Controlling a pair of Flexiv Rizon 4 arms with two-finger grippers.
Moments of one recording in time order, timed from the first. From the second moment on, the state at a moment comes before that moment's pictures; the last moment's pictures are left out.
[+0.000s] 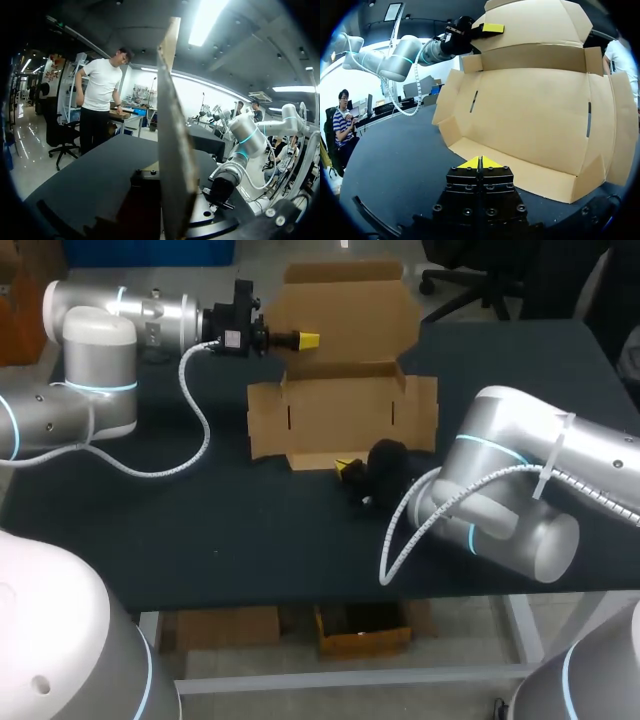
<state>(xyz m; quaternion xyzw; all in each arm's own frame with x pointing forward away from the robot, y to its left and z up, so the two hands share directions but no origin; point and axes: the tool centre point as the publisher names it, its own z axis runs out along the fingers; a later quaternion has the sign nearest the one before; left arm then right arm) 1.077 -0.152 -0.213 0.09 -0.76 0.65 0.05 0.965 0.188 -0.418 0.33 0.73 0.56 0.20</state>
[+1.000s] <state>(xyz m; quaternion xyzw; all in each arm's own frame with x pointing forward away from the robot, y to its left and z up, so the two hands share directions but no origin) 1.077 -0.152 -0.213 0.09 -0.76 0.65 0.05 0.973 0.189 -0.427 0.36 0.72 0.56 0.20</state>
